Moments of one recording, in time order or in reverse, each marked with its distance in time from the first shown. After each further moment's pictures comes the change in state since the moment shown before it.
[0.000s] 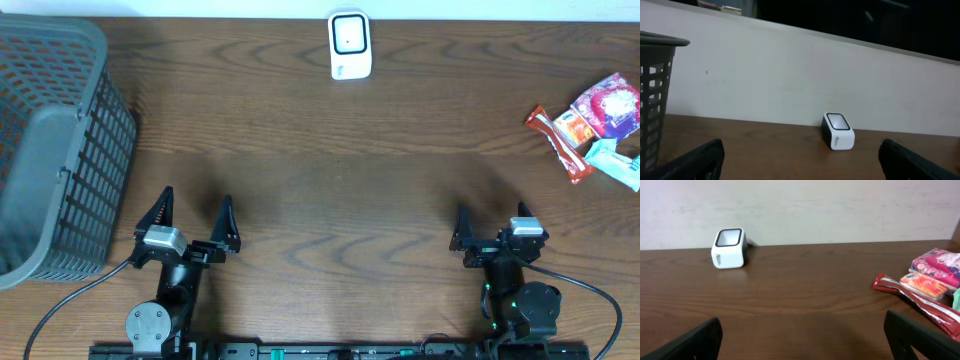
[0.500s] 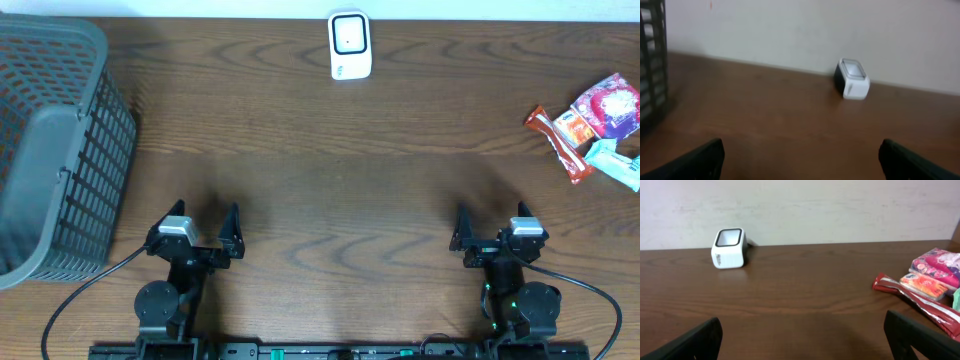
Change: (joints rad) left arm 0.000 0.001 -0.003 -0.290 -0.015 0.015; right arm 0.000 0.000 0.000 0.000 0.000 0.000
